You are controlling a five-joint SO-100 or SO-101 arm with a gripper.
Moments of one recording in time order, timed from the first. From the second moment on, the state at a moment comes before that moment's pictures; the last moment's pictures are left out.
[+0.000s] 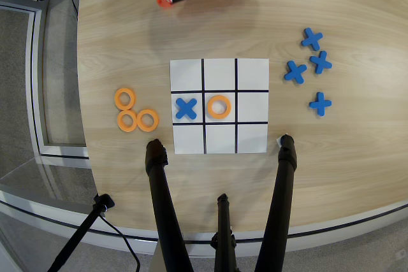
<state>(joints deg) 73.7 193.4 180.3 77.0 -94.8</state>
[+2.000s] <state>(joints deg) 90.8 193.4 180.3 77.0 -94.8</state>
